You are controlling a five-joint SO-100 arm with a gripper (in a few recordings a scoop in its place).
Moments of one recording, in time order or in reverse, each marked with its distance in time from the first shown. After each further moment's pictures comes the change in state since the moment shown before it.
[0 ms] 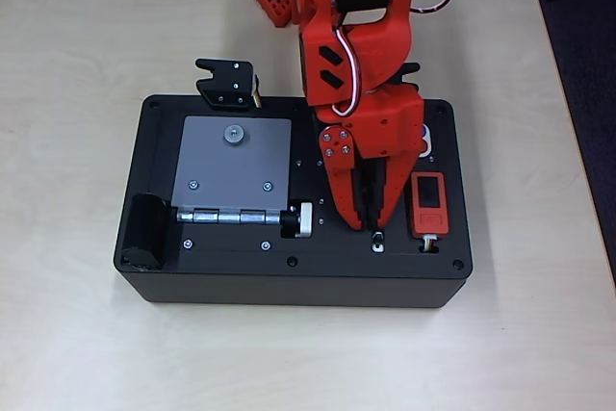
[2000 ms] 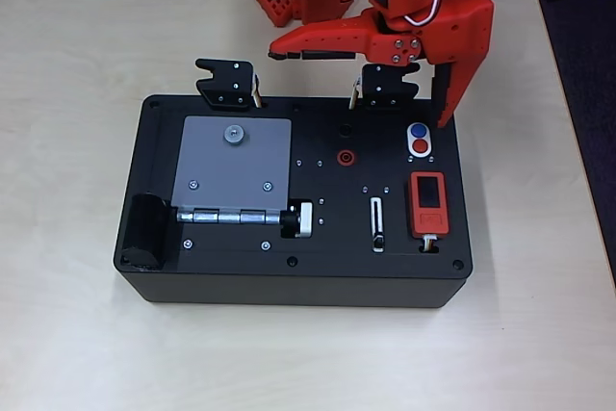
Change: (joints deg) arm -13.6 13.0 0.9 23.9 14.1
